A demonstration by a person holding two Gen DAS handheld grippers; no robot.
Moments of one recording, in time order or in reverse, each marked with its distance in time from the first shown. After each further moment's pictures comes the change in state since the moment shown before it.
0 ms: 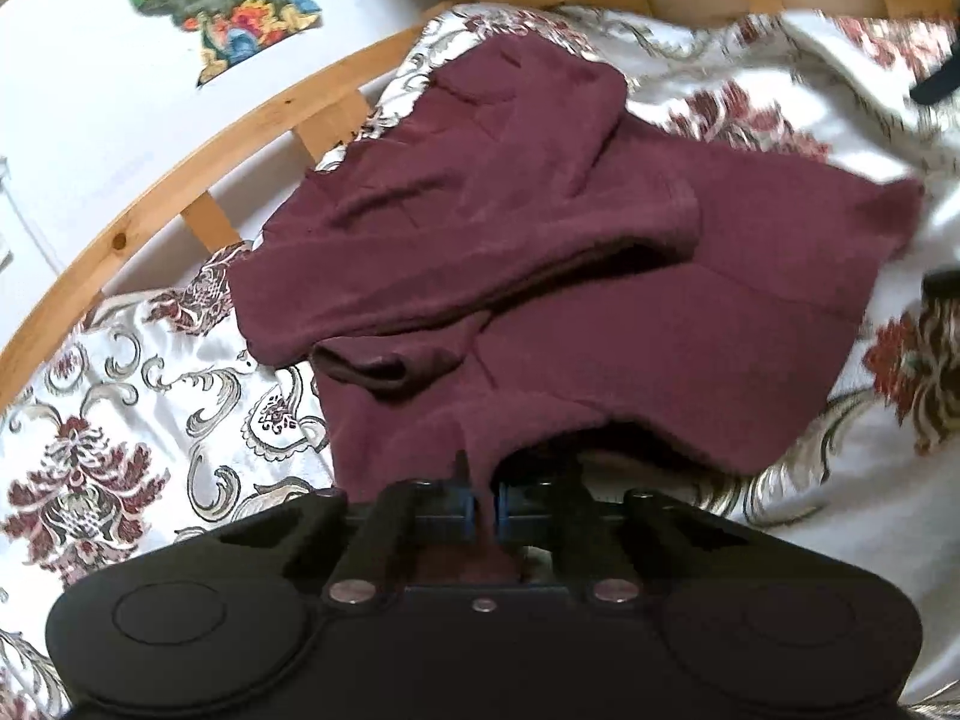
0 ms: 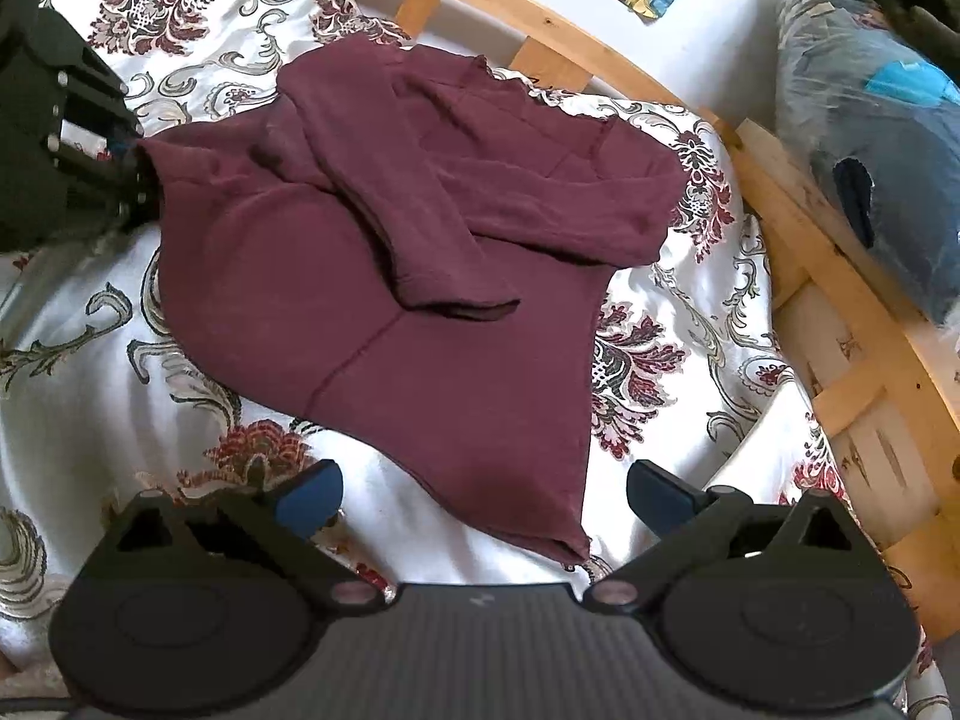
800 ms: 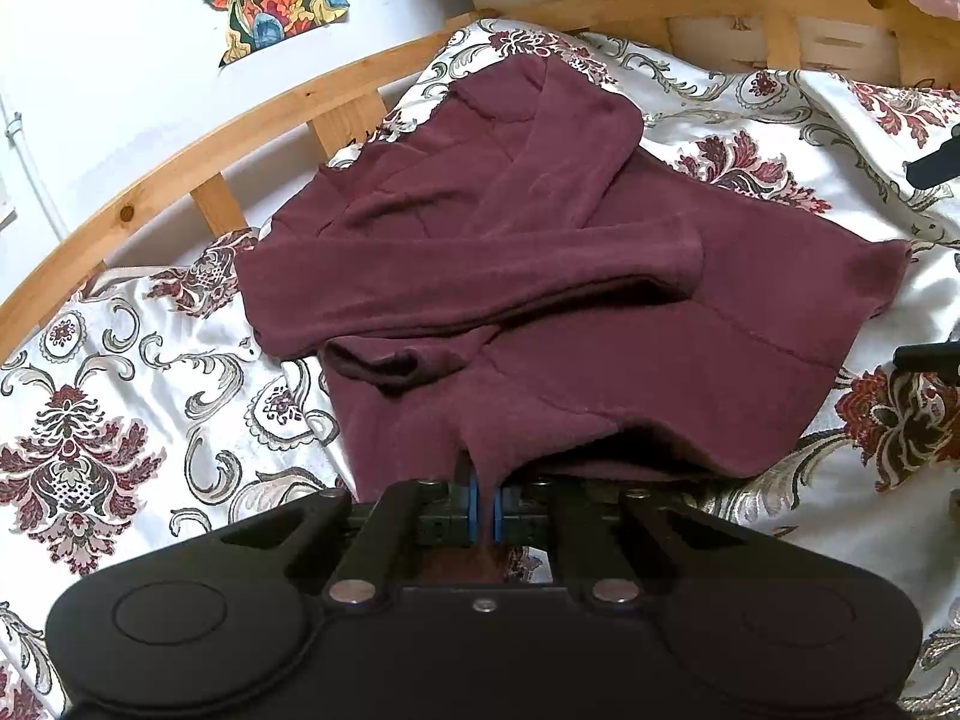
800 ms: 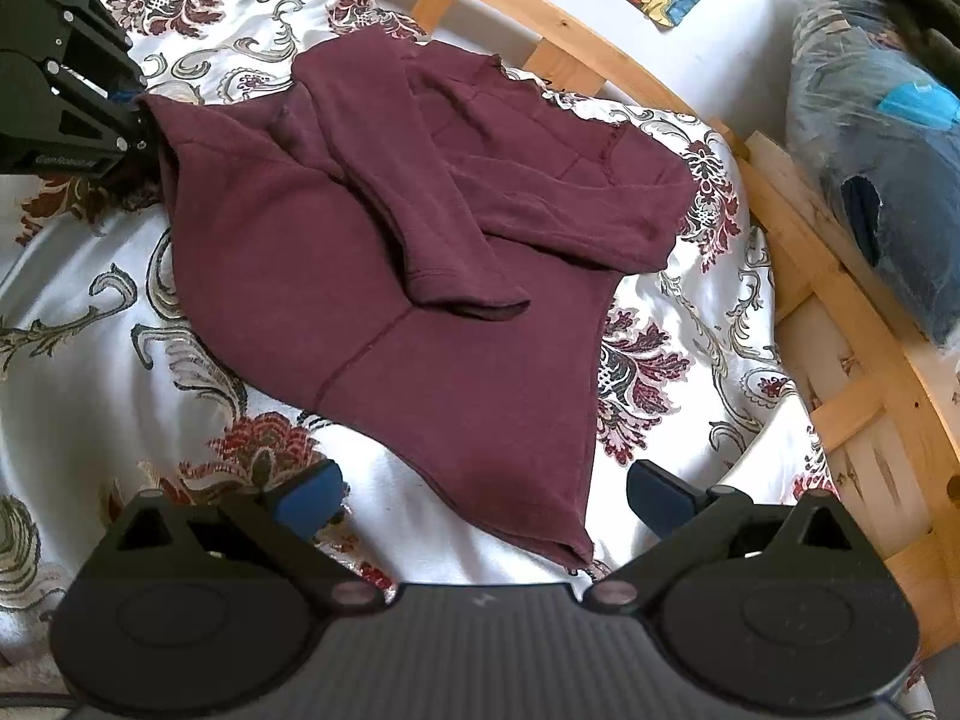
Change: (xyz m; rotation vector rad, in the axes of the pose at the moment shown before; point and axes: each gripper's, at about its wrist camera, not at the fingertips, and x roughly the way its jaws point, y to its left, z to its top) left arm -0.015 0.013 0.004 -0.080 -0.010 -0.045; right arm 0.003 0.007 -0.001 -0.041 0.000 -0.013
